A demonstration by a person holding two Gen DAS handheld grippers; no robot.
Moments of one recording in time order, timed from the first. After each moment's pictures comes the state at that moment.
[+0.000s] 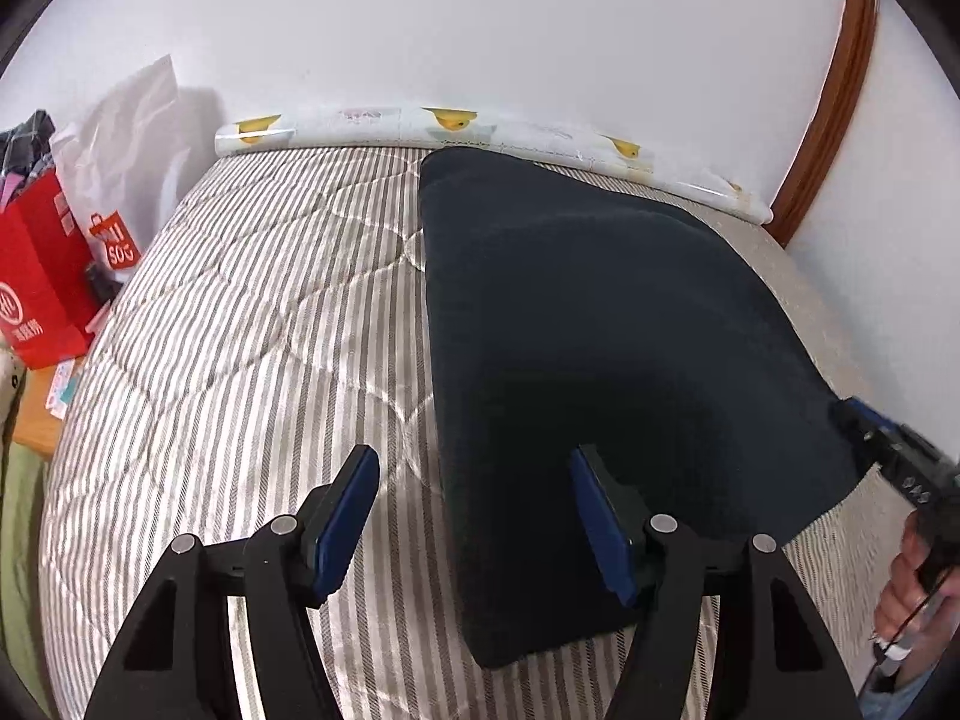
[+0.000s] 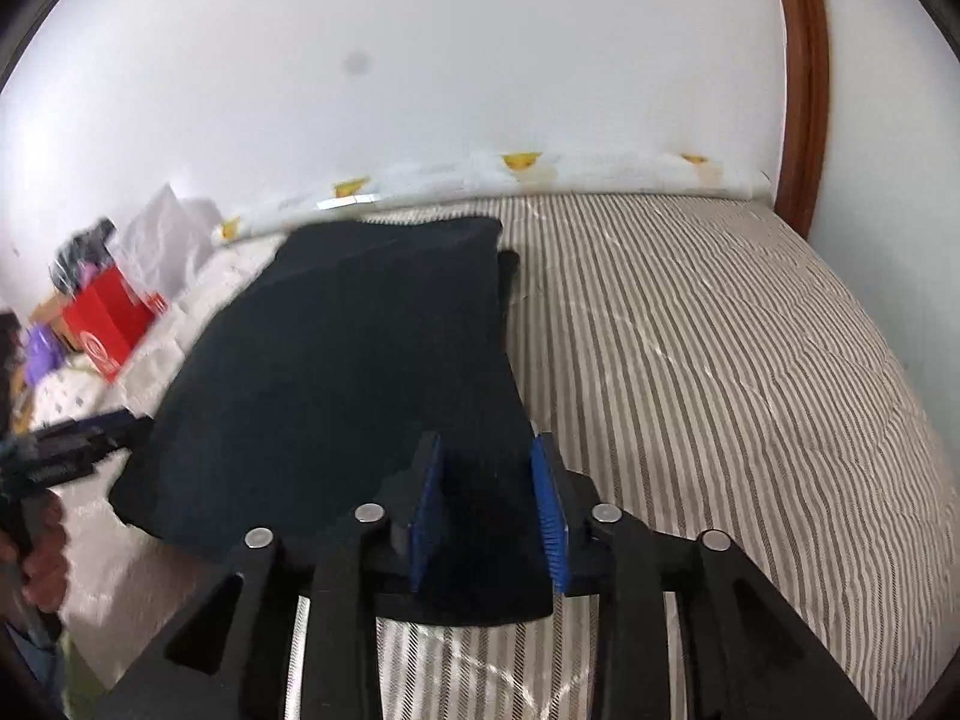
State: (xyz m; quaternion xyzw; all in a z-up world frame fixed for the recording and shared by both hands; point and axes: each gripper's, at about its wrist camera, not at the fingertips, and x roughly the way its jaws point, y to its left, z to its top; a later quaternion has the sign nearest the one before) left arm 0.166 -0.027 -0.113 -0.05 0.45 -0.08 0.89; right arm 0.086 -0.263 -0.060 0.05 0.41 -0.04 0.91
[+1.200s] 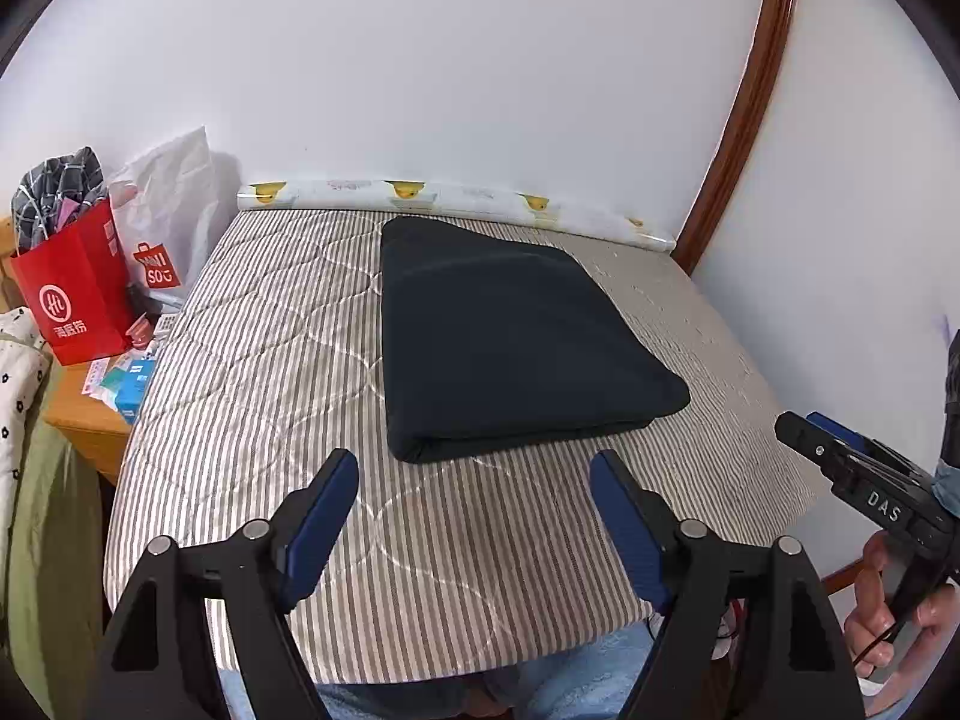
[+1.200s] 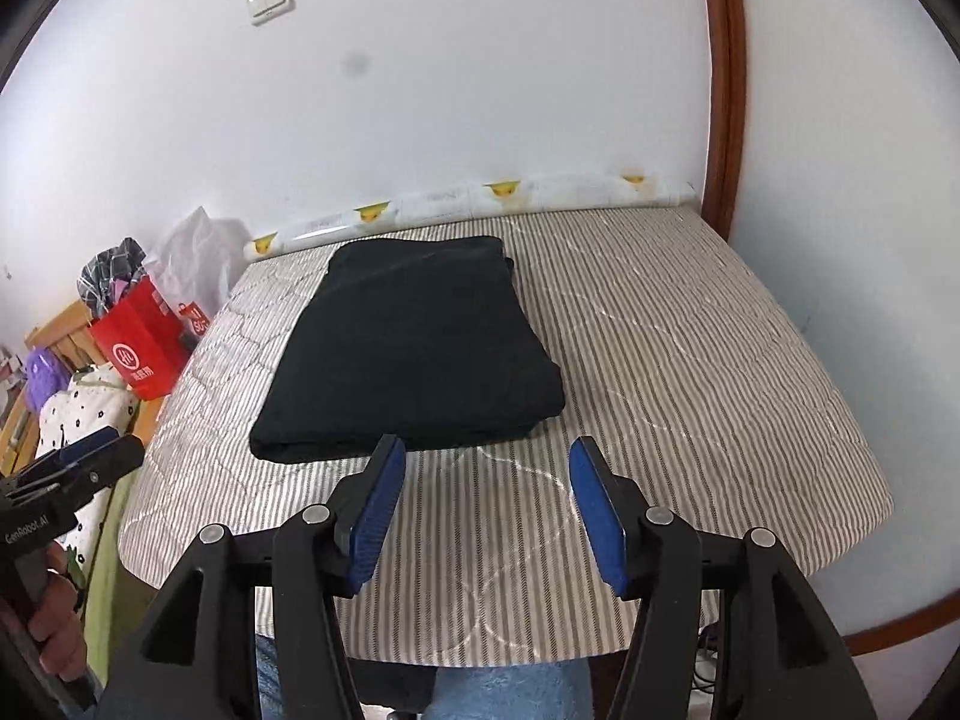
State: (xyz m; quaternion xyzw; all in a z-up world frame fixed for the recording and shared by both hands) left arm 0.011 -0.033 0.001 -0.06 0.41 -0.12 0.90; right arm -0.061 -0.198 0.062 0.07 0.40 -0.07 0.91
